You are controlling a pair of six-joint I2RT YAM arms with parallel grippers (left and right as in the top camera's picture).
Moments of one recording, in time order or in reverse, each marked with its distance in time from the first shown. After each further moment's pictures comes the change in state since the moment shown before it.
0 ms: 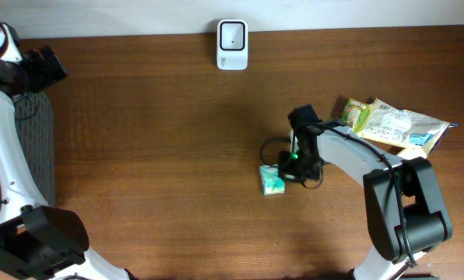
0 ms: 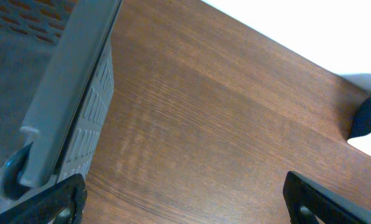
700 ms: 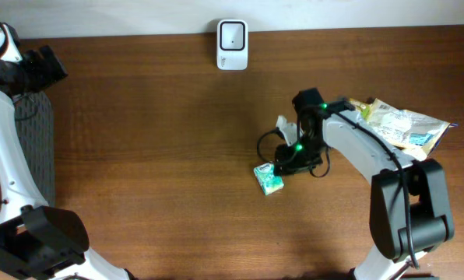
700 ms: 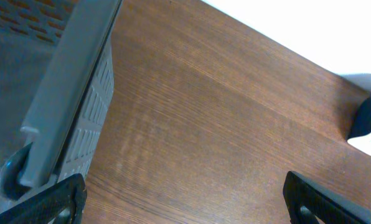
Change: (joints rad) left arm 0.000 0.000 0.000 0.000 0.000 0.000; right arm -0.028 0.000 0.148 -0.264 -0.122 -0.486
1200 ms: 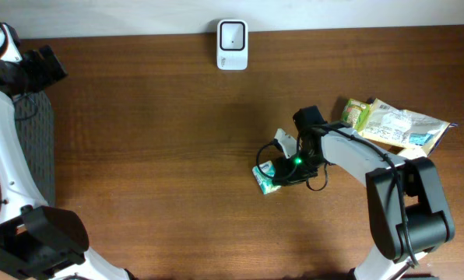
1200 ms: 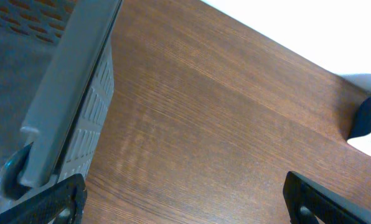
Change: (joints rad) left arm 0.001 0.000 0.000 0.000 0.000 0.000; right arm -0.002 0.000 -0.182 0.241 -0.075 0.013
